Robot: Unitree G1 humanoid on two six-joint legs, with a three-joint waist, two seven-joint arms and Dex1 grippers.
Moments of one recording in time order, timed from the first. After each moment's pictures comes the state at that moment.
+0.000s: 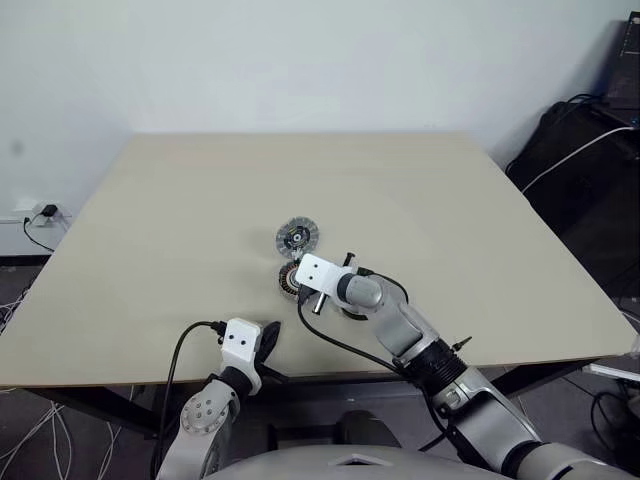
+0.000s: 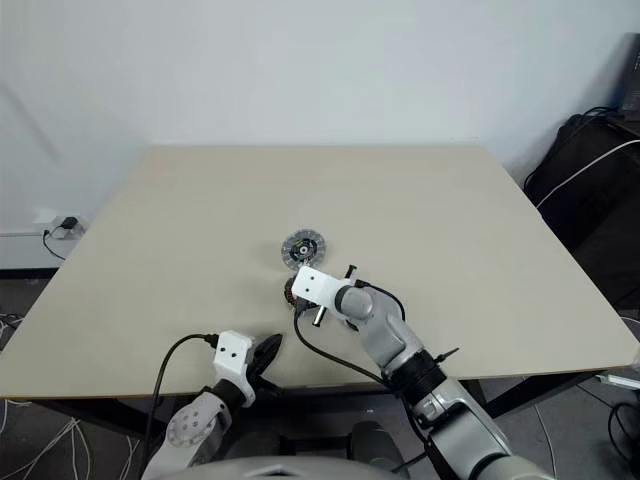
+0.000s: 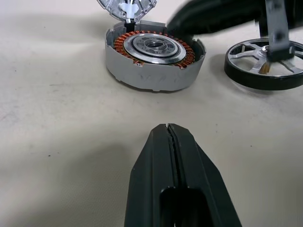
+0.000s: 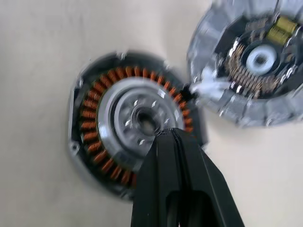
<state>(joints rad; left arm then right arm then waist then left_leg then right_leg) 0.38 0.13 -0.22 -0.12 -0.09 0.04 -0.32 -0.44 -0.19 0.54 0.20 -0.41 0.39 0.56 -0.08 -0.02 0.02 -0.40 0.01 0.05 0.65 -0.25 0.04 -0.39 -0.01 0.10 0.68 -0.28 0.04</state>
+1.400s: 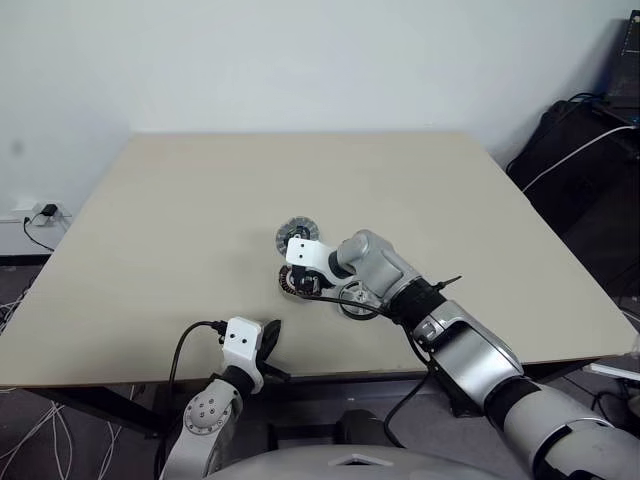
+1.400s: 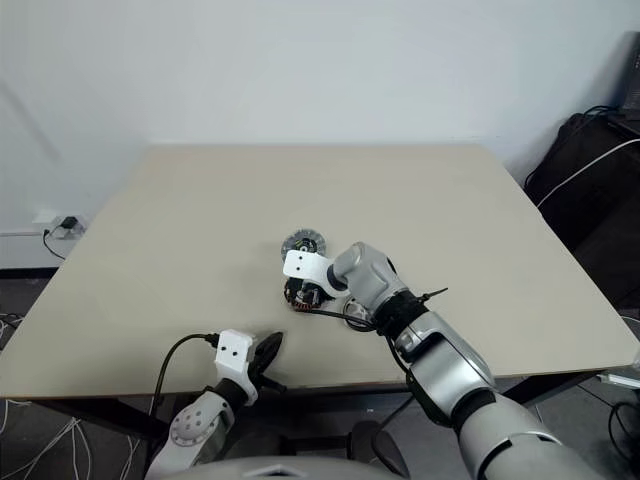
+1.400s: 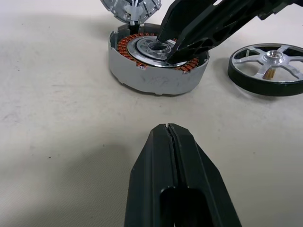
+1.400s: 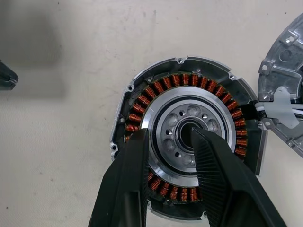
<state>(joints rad) 0.38 0.11 -0.22 -0.12 -0.09 0.04 -0.30 -0.80 -0.16 0.57 0.61 -0.28 0.45 0.98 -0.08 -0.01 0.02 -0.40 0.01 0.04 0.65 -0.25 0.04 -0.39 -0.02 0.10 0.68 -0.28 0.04</state>
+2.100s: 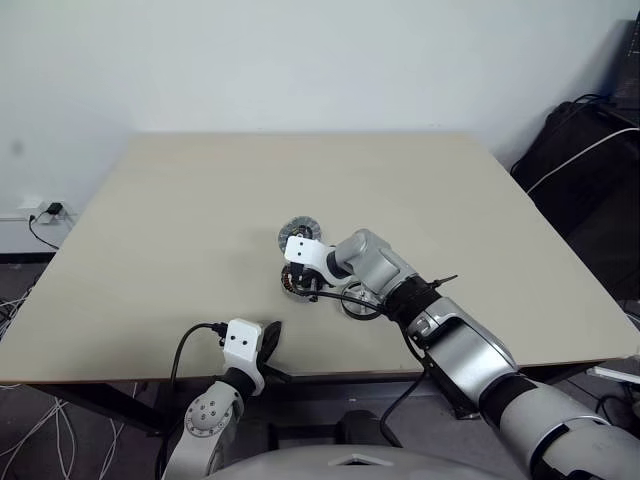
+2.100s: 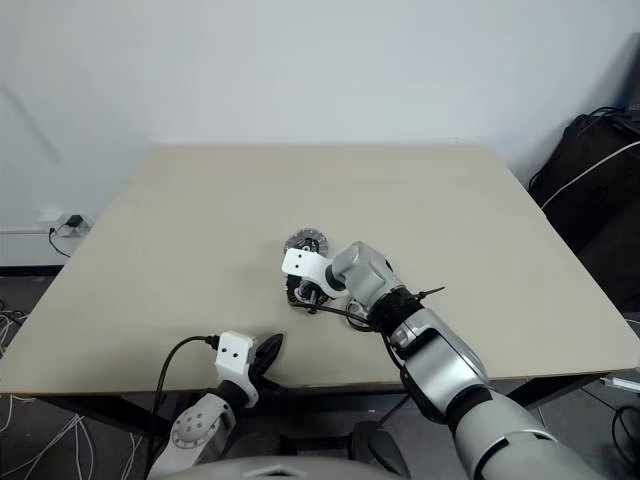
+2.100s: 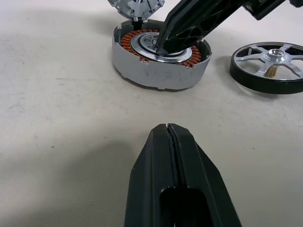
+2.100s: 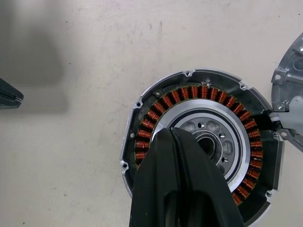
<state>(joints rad) 0.39 0.10 -0.22 -0.12 -0.09 0.04 -0.30 -0.81 -0.13 0.55 0.66 -0.26 0.47 0.99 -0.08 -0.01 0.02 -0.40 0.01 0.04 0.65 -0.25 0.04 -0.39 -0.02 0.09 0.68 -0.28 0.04</state>
